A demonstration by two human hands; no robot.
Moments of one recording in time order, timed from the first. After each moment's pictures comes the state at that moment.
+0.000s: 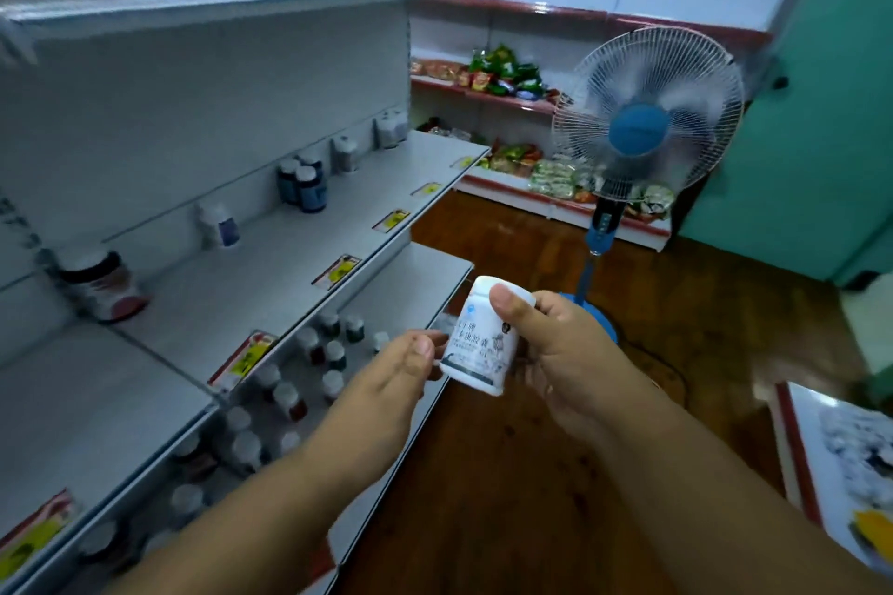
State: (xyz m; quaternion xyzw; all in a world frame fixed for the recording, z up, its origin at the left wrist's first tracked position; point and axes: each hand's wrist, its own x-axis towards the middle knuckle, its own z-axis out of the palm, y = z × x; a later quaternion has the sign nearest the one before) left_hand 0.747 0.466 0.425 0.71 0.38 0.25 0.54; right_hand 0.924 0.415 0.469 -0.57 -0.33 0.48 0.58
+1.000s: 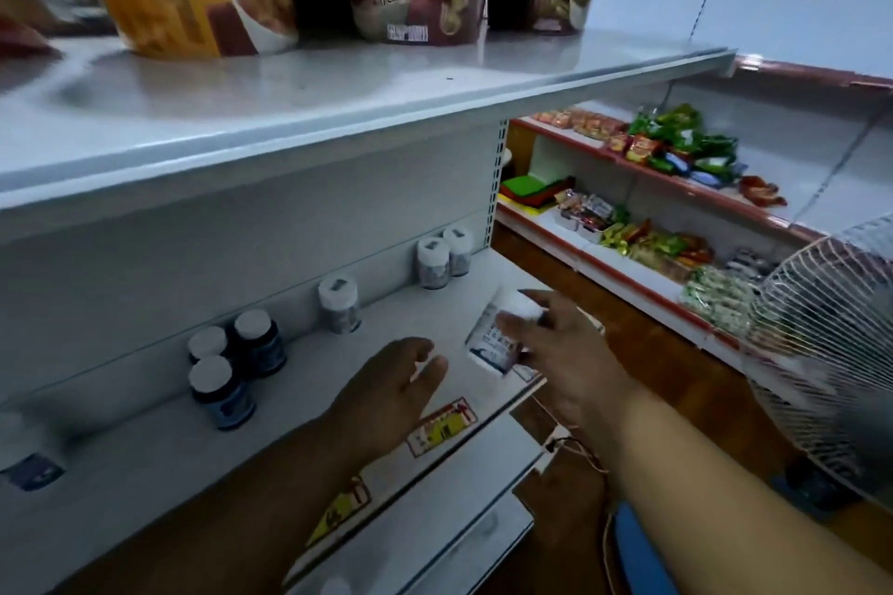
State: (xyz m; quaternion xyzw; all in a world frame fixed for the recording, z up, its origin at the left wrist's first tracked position) left_hand 0.997 0.978 0.399 0.70 0.60 0.24 0.31; right_hand 1.202 0.995 0.435 -0.53 -0.42 0.56 0.48
